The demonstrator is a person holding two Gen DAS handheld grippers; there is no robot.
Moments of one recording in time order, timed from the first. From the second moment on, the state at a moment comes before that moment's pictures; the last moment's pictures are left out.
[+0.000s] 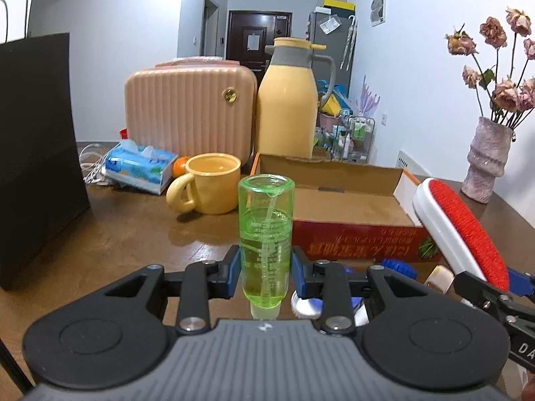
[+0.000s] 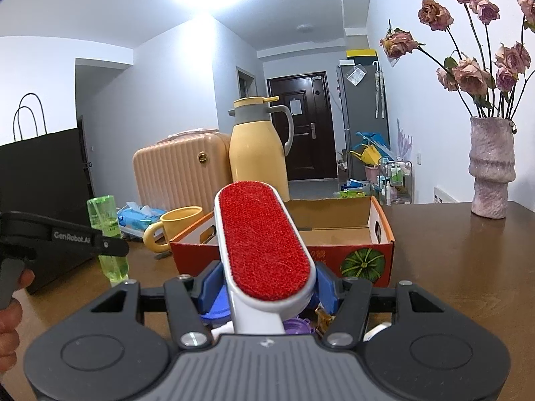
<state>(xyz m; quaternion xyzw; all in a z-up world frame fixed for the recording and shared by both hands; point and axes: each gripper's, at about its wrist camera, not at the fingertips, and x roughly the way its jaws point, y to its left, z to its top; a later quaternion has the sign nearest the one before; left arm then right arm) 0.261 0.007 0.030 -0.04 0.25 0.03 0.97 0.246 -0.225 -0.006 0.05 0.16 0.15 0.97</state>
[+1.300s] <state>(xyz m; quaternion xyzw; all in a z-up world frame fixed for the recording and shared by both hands) 0.394 -0.033 0.063 -0.06 0.21 0.03 0.98 0.381 -0.235 0.040 0.03 0.13 0.11 0.99</state>
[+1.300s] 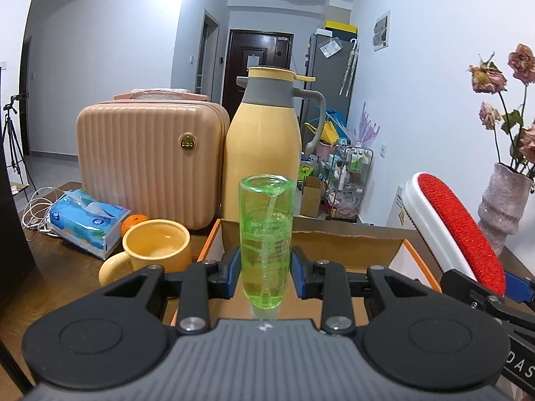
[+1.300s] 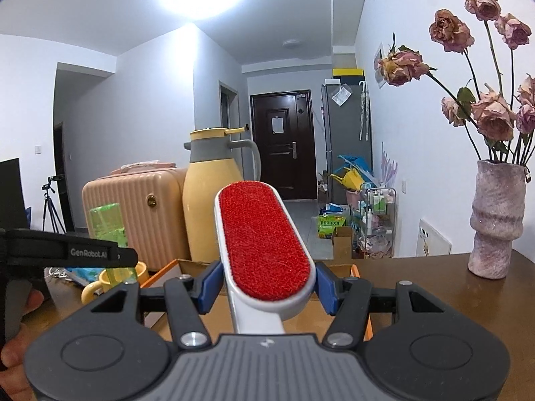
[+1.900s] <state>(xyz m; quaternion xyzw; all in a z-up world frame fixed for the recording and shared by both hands) 0.463 -0.026 0.053 -0.06 0.23 0.04 0.97 0.455 -0.220 0.022 -0.01 0.18 0.11 0.98</state>
